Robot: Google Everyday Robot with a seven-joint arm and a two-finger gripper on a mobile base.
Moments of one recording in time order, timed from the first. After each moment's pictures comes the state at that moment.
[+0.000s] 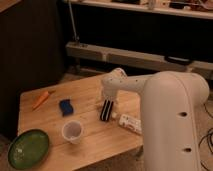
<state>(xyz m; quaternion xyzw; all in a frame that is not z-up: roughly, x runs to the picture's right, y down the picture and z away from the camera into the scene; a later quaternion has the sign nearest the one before) 0.009 0.080 0.926 -0.23 0.14 0.70 0.66</state>
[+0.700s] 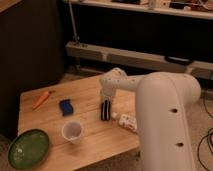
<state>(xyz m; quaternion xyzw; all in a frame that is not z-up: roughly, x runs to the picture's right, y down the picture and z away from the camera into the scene) 0.000 0.073 0.933 -0.24 0.10 0.68 0.69</state>
